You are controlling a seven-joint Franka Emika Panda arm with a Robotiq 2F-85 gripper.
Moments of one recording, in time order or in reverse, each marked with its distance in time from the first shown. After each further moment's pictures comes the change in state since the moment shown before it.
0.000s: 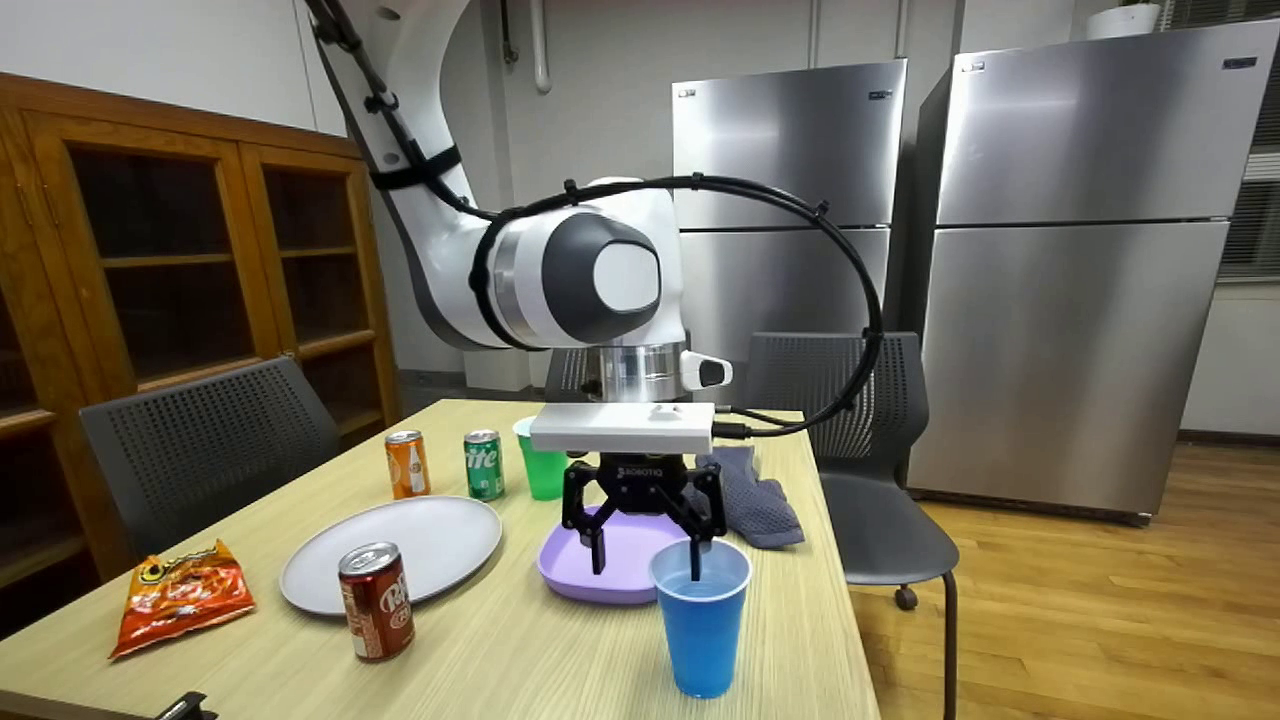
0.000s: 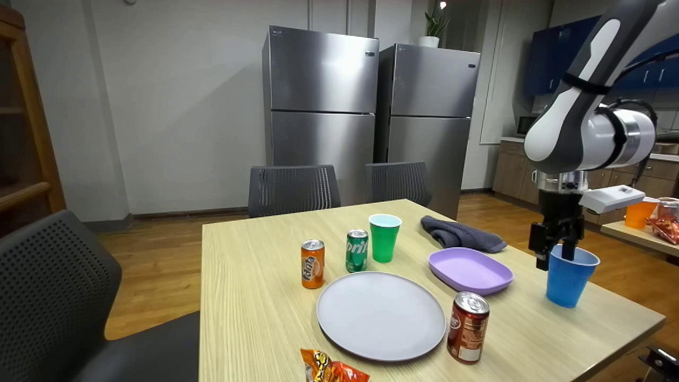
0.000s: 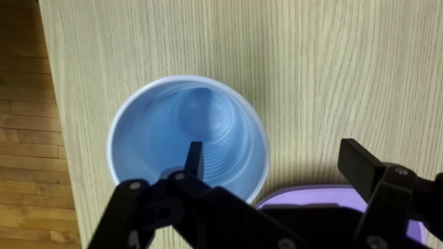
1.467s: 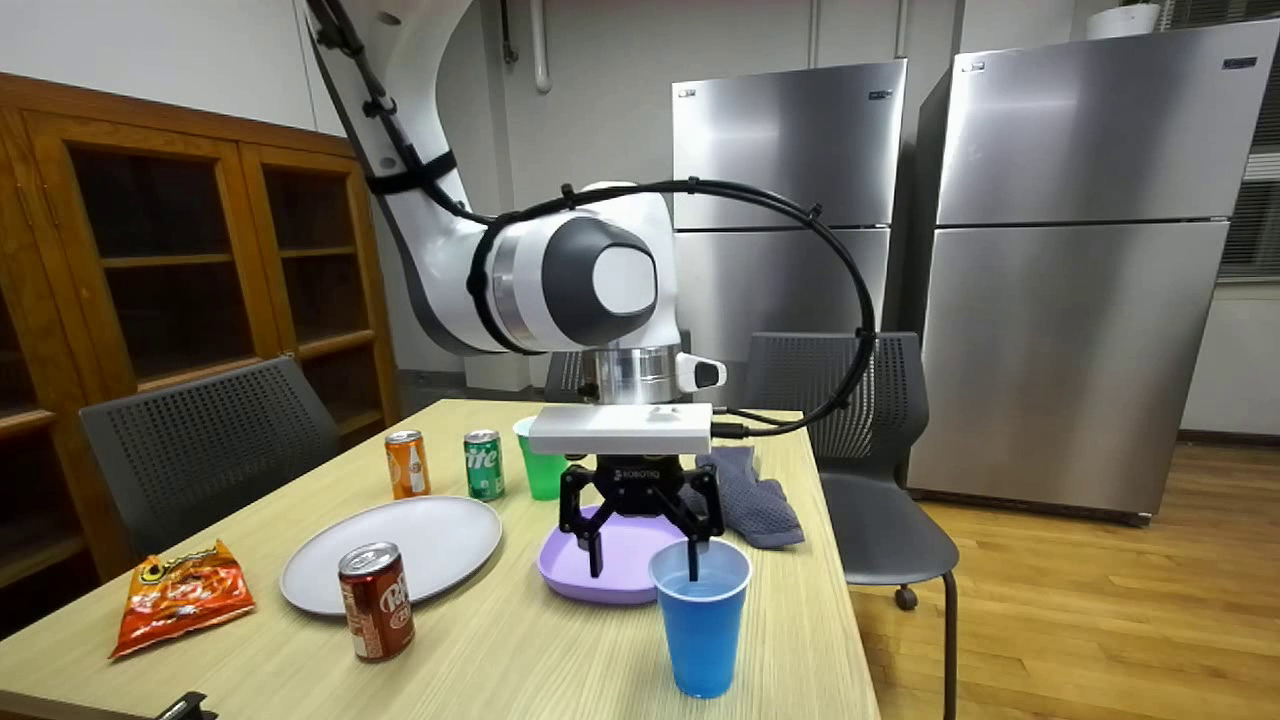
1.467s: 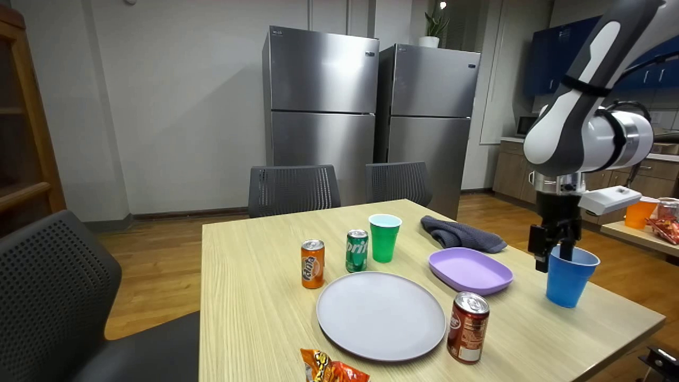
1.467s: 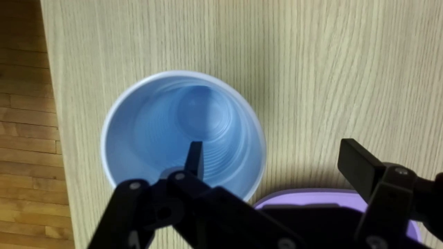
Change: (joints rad) arm -0.004 0.006 0.011 0.000 -0.031 0.006 0.002
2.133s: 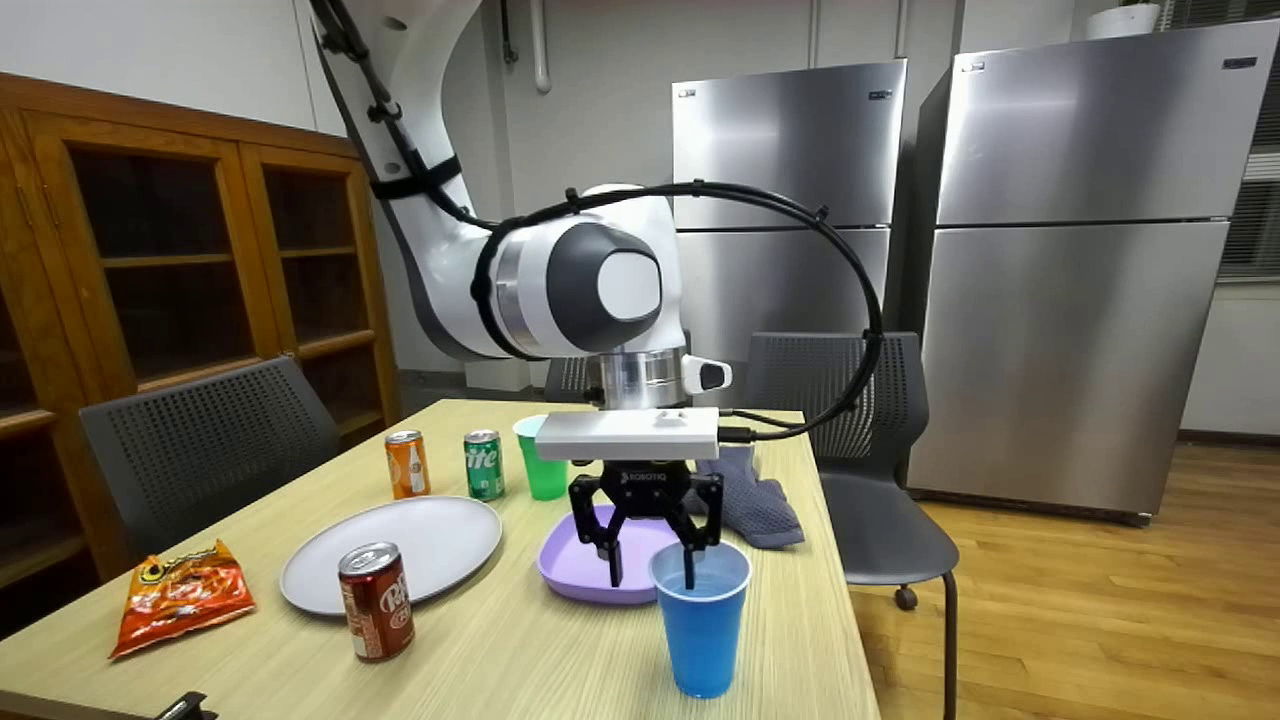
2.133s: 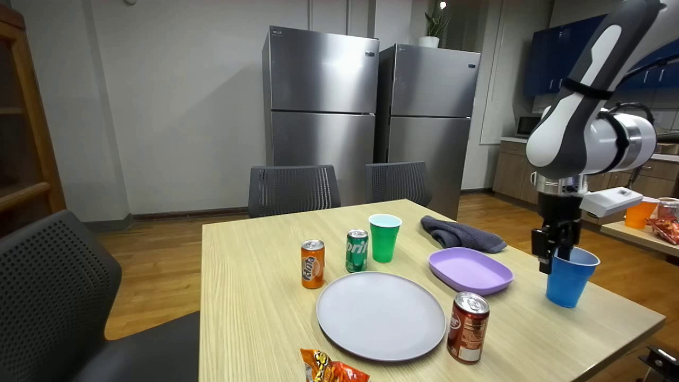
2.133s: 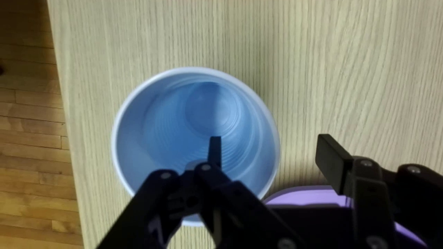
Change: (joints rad) arm -0.013 0.009 0.001 -0.001 -0.007 0.033 0.000
